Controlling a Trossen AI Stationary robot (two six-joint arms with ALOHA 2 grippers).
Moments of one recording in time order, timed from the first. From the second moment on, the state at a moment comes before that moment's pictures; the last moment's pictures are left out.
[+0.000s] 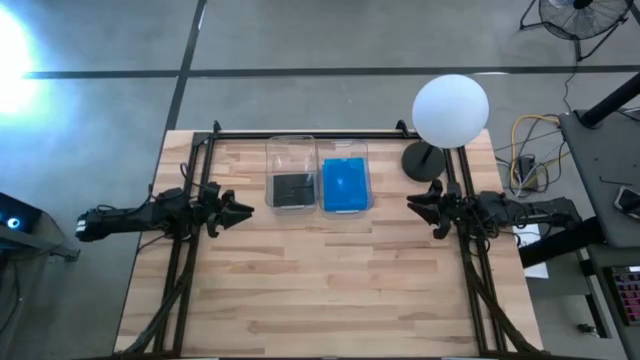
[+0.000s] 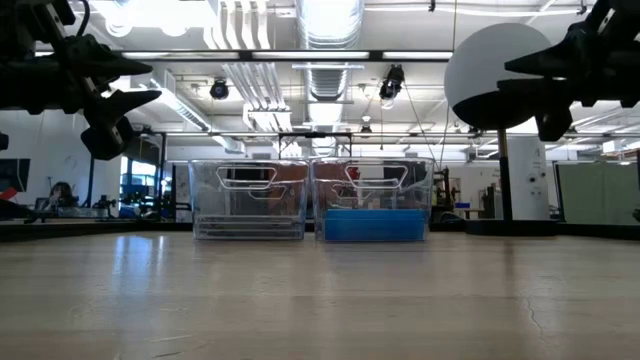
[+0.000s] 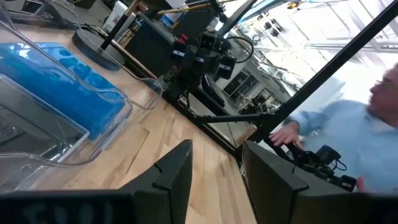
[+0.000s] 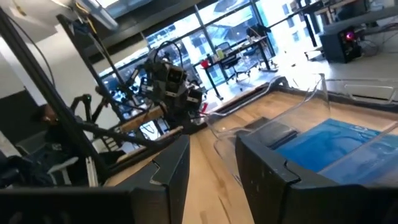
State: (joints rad) left arm 0.07 0.03 0.01 0.03 0.07 -0.74; right arm 0.10 0.00 0.01 0.09 0.28 0.47
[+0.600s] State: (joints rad) left arm 0.07 0.03 0.01 0.03 0.07 -0.74; right arm 0.11 0.02 0.01 0.06 0.16 0.18
